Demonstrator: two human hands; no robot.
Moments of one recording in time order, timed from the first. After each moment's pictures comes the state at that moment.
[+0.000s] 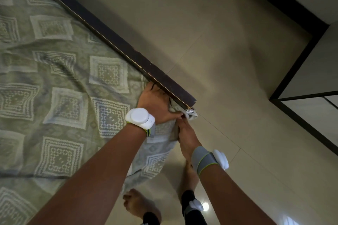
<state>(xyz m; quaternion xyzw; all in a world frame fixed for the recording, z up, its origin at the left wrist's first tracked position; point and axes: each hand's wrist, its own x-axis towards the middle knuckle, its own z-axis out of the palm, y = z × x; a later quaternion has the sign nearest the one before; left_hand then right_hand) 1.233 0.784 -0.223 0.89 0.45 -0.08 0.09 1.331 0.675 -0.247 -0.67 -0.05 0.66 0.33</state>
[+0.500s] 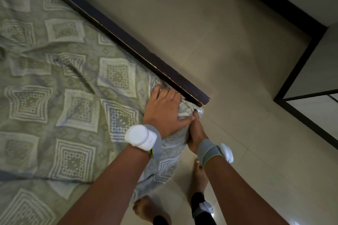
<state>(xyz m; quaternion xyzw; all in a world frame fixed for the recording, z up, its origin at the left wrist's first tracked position) 1.209 0.755 -0.186 0.87 0.48 -0.02 0.12 1.315 0.693 -0.235 -0.65 0.06 0.68 0.34</state>
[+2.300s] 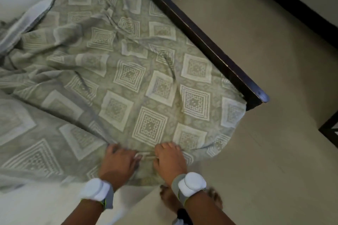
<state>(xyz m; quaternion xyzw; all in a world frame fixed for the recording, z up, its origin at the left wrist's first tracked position) 0.887 0.536 -0.202 0.77 0.62 -0.06 0.10 1.085 0.568 -0.185 -0.54 -0.78 0.33 -0.05</state>
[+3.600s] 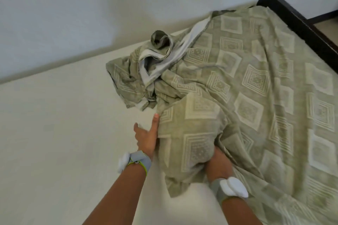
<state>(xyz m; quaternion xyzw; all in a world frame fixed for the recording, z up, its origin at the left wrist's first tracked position) 0.491 0.571 -0.152 0.05 0.82 0.38 0.43 0.697 0.580 -0.171 -0.68 -0.67 0.30 0.00</state>
